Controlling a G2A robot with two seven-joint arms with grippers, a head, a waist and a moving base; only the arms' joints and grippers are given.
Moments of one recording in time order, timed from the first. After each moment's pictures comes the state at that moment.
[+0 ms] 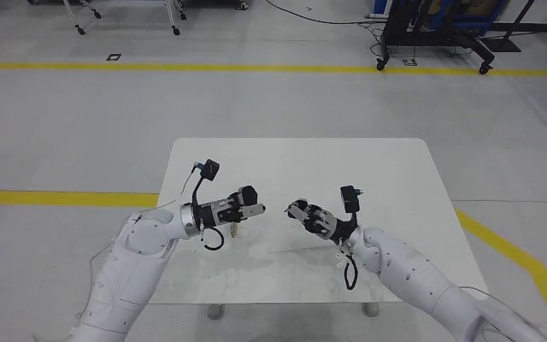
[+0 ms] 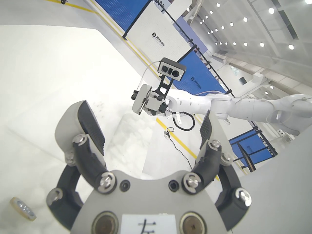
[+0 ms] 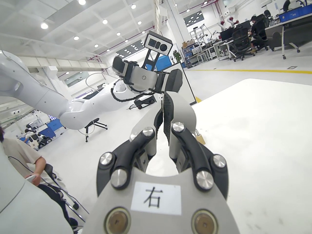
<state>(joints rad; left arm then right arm) 1.21 -1.14 -1.21 -1.49 -0.06 -0.64 -0.92 -1.01 -1.06 0.54 -1.10 -0.59 -1.01 -0.58</state>
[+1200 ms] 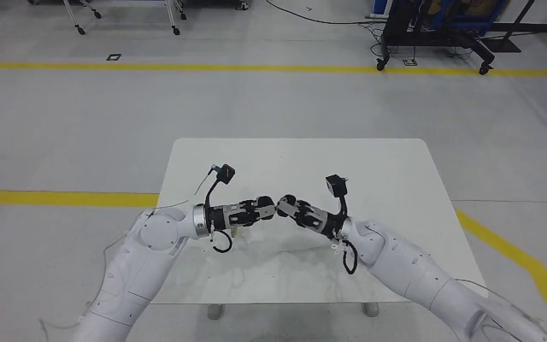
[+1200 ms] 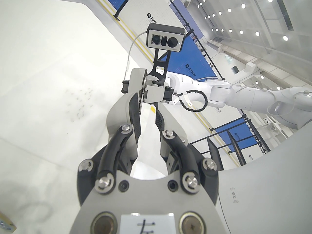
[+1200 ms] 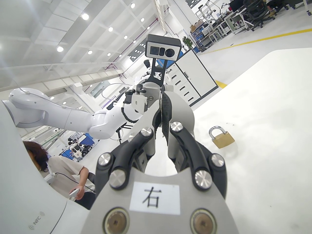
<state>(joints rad) 1.15 -1.14 -1.11 -1.43 -0.11 -0.62 -0.96 -0.98 -1.07 0.53 -1.17 -0.06 -1.01 -0.06</state>
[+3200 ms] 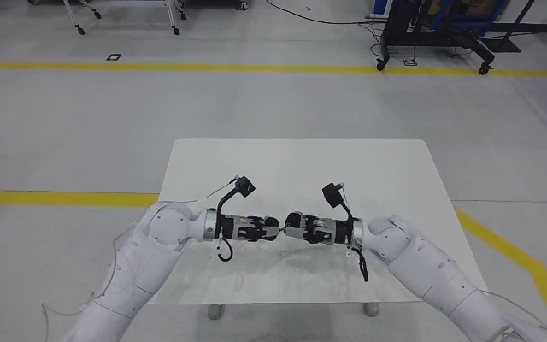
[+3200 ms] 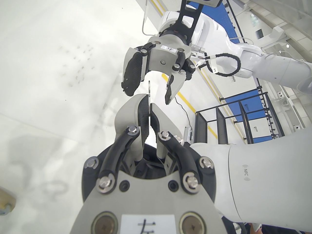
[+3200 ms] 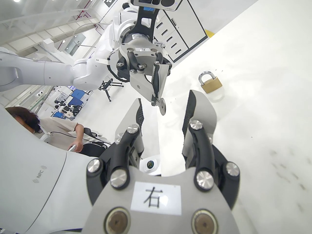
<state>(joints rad) 1.07 -1.11 -1.00 -1.42 -0.03 -0.56 -1.11 -1.09 -0.99 0.77 -1.30 -0.04 -0.90 0.50</state>
